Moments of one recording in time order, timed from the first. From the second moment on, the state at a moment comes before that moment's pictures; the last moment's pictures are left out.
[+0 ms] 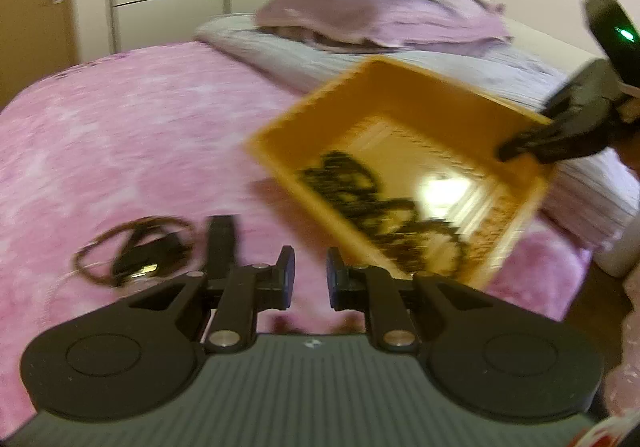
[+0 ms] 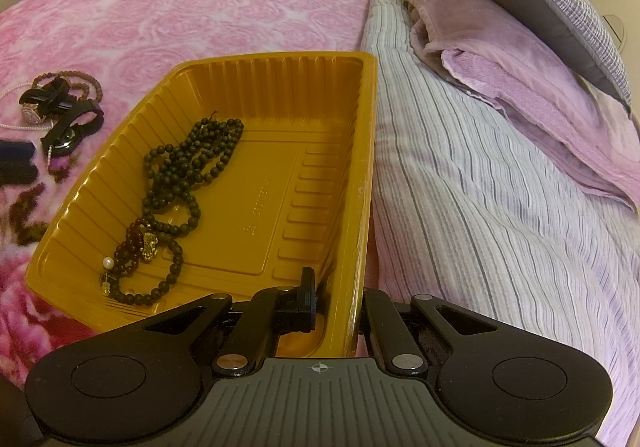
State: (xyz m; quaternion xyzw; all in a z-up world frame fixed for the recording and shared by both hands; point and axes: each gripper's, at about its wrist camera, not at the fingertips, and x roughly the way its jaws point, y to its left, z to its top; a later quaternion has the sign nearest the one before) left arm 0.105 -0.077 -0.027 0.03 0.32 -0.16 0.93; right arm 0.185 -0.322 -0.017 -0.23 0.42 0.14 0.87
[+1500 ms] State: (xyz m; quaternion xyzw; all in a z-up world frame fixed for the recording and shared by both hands) left arm 0.115 0.020 -0.044 0.00 0.37 -0.04 0.93; right arm 0.186 -0.321 -0.017 -0.23 0.42 0.14 0.86
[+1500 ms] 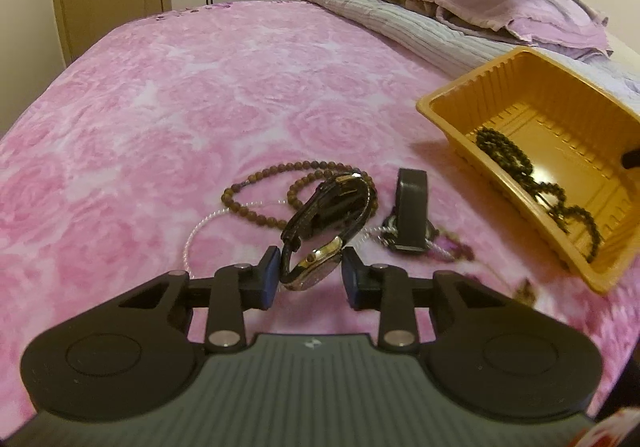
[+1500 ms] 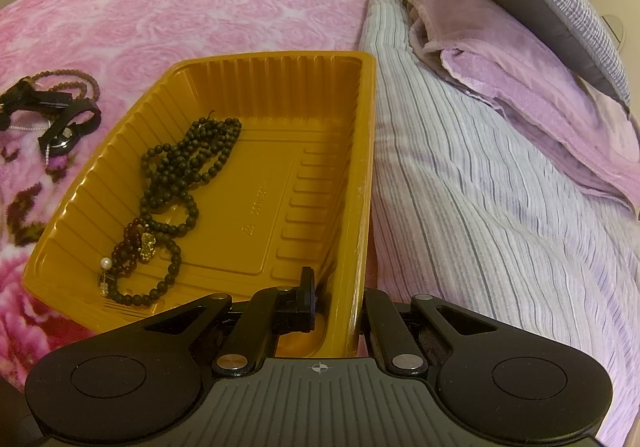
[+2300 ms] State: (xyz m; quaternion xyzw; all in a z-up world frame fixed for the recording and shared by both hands) left arm 0.081 -0.007 -0.063 -0.06 0.35 0.02 0.93; right arm 0.186 -0.321 -0.016 -0.23 0.42 0.14 0.86
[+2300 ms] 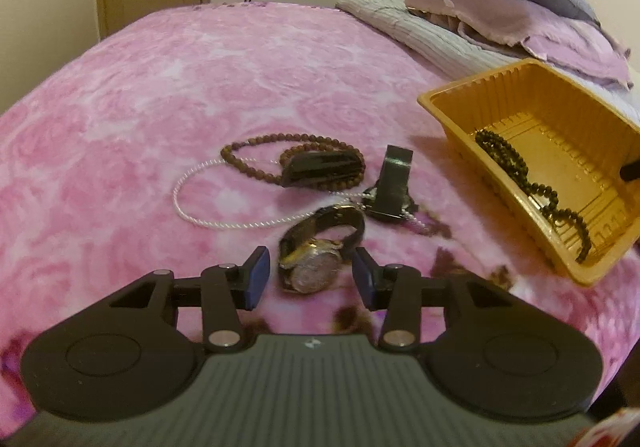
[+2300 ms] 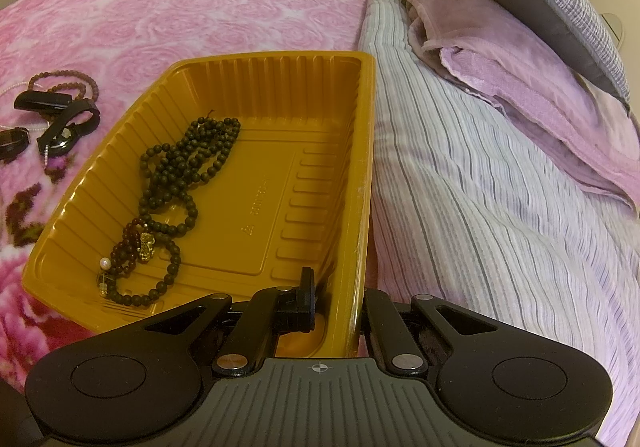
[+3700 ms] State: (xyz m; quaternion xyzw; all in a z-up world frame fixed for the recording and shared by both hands) left arm 0.108 -0.043 -0.018 -0.06 0.34 -0.05 0.94; right arm 0.186 -0.322 -0.017 -0.23 0.43 0.14 0.86
